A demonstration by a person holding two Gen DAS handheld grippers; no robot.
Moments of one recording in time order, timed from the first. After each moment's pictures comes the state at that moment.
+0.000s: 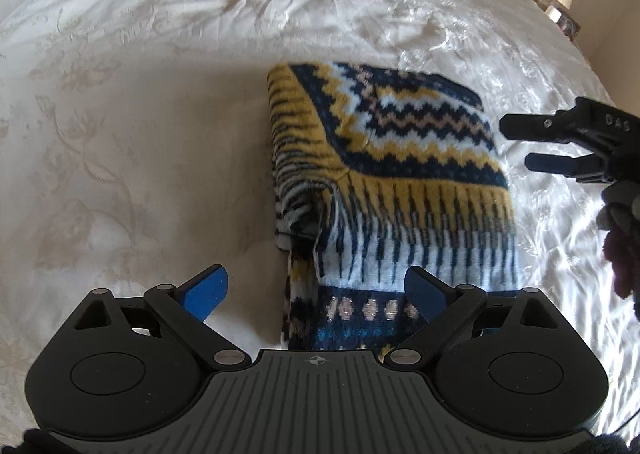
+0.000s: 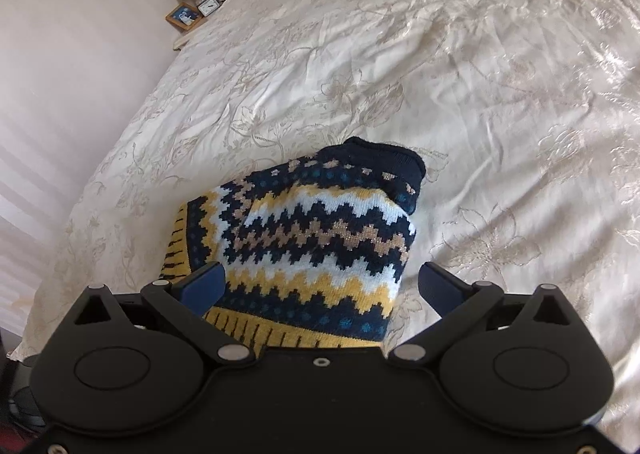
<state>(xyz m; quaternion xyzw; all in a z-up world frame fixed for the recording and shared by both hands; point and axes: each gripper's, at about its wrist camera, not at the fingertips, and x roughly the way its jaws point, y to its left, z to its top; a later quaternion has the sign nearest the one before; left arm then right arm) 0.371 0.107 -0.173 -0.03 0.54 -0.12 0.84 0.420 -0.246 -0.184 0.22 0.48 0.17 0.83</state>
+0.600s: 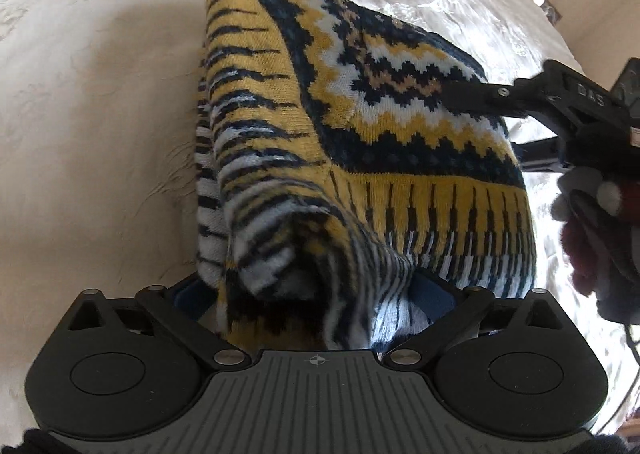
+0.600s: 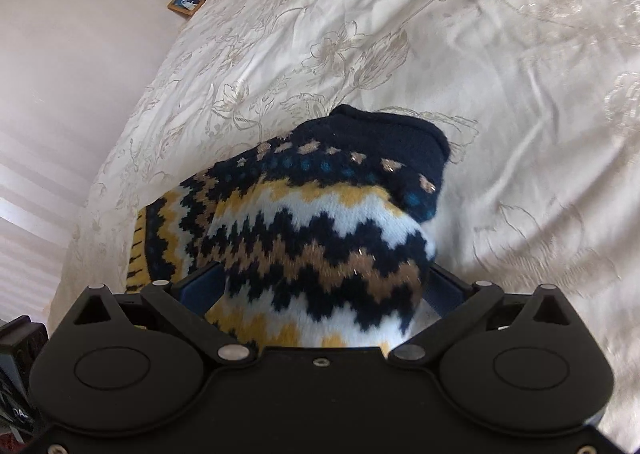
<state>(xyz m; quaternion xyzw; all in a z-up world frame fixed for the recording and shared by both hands) 0.414 0.086 -0.236 -0.07 0.57 -0.18 0.80 0.474 -0.242 -0.254 0.27 0.50 0.20 0.79</state>
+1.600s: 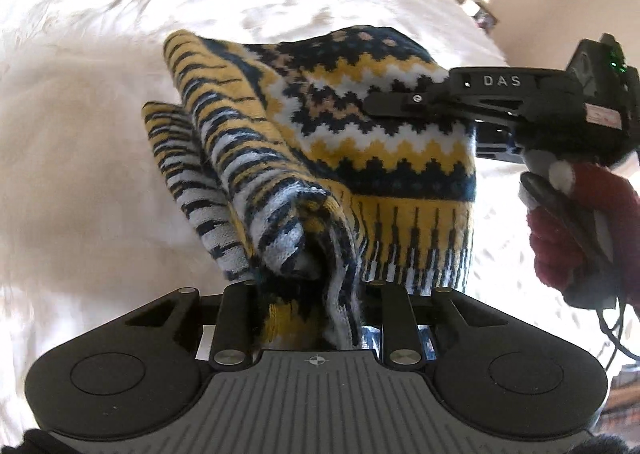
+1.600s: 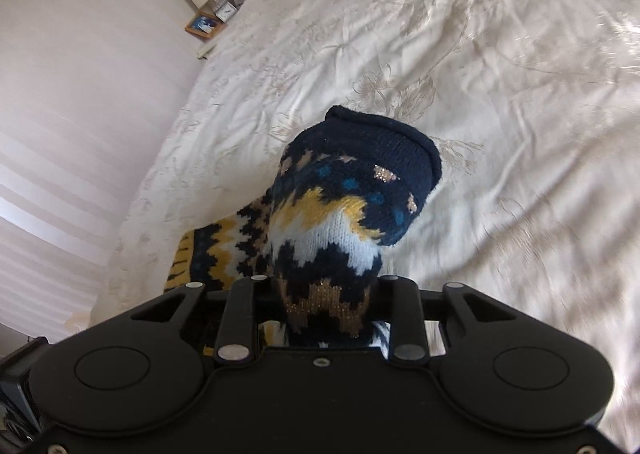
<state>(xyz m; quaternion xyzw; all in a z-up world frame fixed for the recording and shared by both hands) 0.376 0.085 -0.162 -0.09 0.53 -0.26 0.81 0.440 -0.241 -0.161 0.30 0.49 0.17 0.80</state>
